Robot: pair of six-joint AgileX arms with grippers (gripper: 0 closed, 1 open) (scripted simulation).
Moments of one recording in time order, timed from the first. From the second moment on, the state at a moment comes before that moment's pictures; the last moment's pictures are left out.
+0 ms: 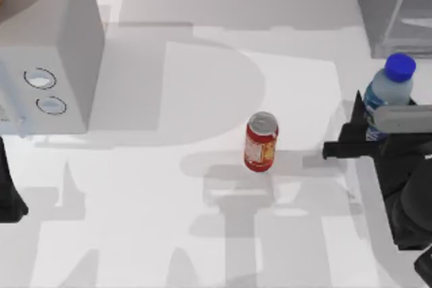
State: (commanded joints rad) left arm 0.00 0.00 0.00 0.00 0.00 0.00; right arm 0.54 2.01 0.31 1.70 0.55 -0.01
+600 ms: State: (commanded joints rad) left arm 0.00 0.00 0.00 0.00 0.00 0.00; right arm 0.54 2.01 0.31 1.70 0.55 -0.01
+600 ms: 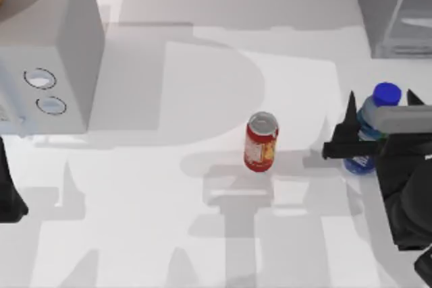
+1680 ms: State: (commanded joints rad) left arm 0.00 0.00 0.00 0.00 0.00 0.00; right arm 0.61 2.08 0.21 1.76 0.62 -0.01
